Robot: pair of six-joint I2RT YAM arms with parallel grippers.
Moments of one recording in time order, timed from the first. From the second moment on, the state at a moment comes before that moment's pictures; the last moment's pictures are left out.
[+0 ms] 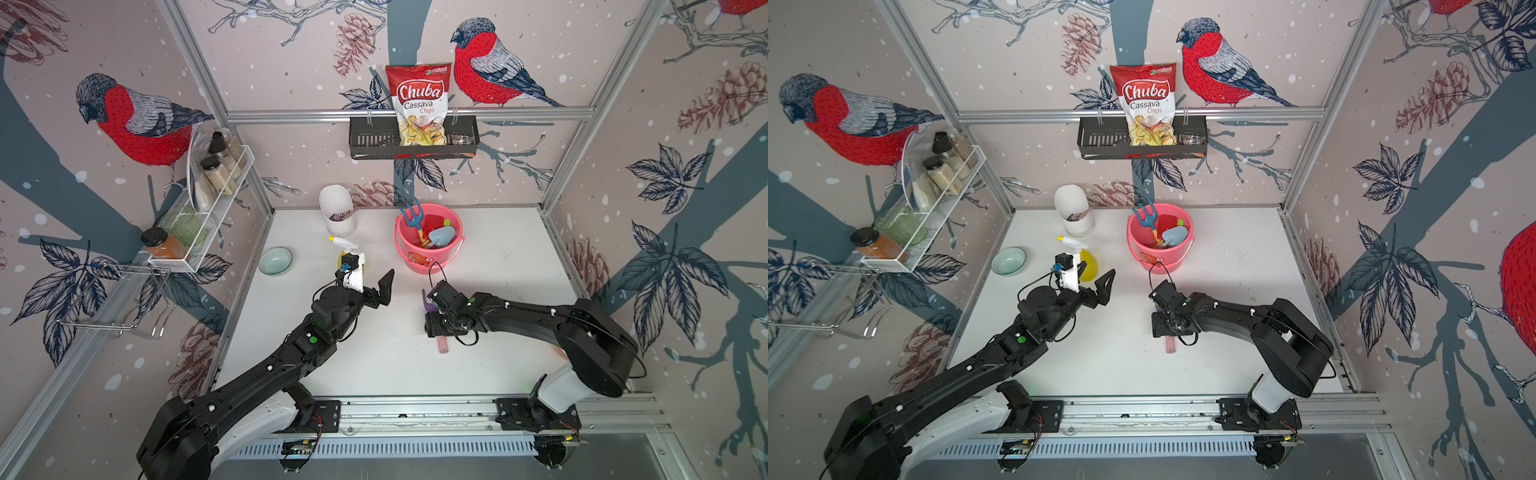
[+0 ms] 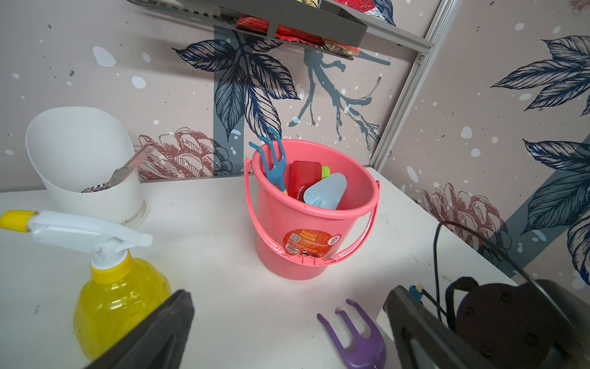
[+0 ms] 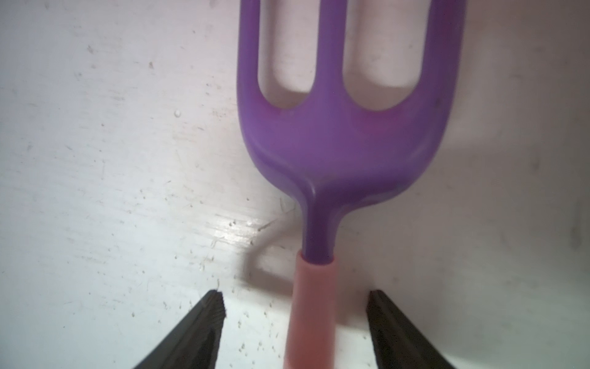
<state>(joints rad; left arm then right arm) -0.71 0.91 0.49 0.32 -0.22 -0.24 0.89 1.60 0.84 -0.46 0.02 0.65</state>
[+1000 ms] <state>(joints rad) -0.71 0.94 0.49 0.27 -0.24 -0.25 1.00 1.45 0.98 -0.59 0.09 0.59</state>
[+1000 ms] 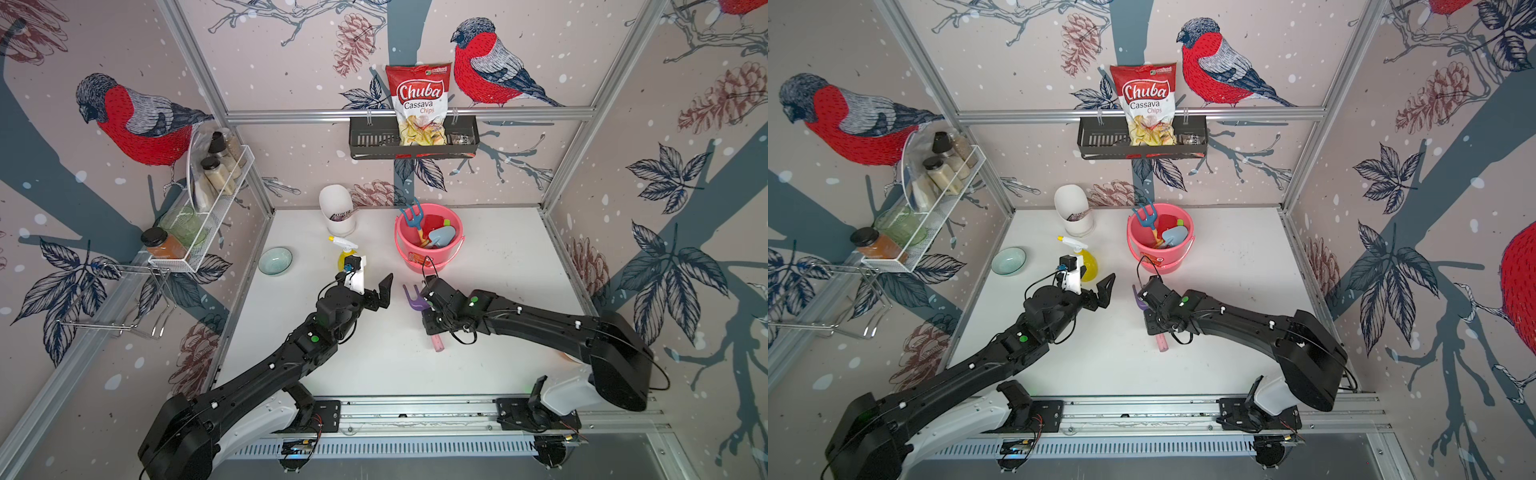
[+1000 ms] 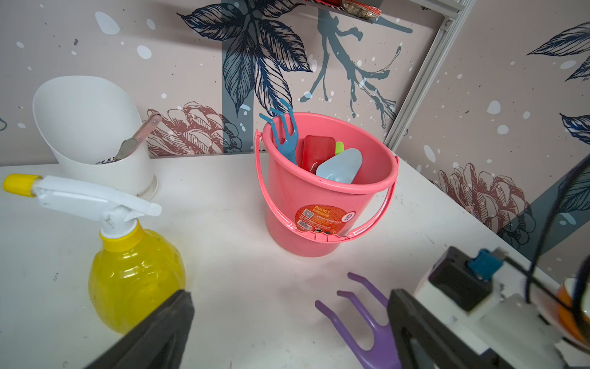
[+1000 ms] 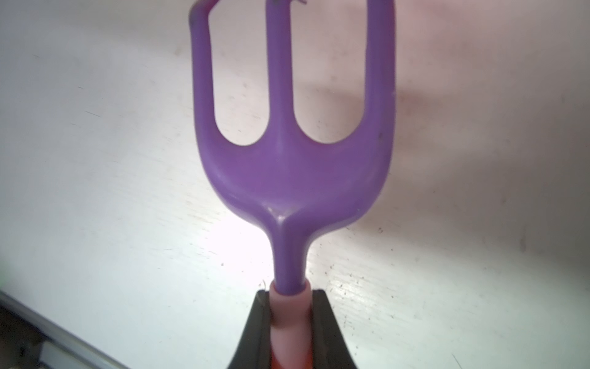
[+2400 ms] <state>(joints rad) -0.71 0.91 0.46 0.21 -0.13 -0.32 0.71 1.65 1.13 0.31 0.50 0.26</state>
